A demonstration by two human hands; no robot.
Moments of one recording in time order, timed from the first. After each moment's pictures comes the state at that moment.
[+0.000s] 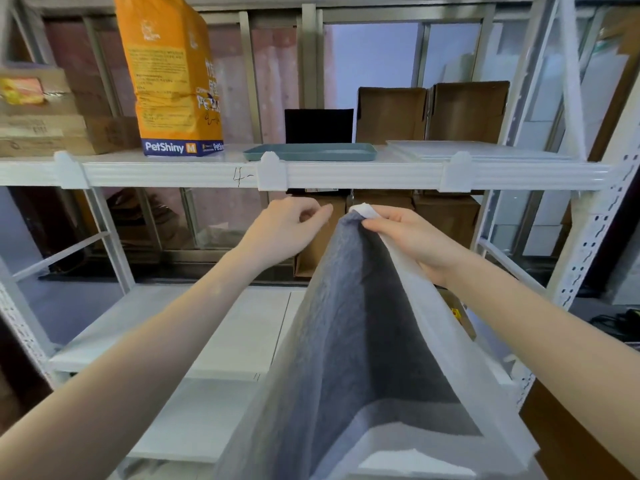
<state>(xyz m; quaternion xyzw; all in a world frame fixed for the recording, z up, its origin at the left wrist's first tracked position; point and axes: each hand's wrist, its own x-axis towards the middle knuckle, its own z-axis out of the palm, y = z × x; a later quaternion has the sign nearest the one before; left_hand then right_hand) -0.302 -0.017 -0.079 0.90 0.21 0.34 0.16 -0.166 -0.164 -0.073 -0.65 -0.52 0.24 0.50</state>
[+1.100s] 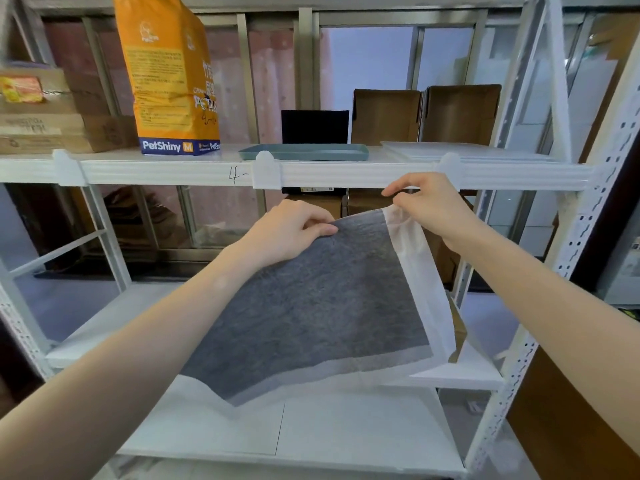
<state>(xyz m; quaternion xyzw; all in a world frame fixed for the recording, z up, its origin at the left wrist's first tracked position) -0.300 -0.031 -0.075 0.95 0.15 0.26 0.13 -0.122 -0.168 -0.049 -0.72 -0.48 0.01 0.50</state>
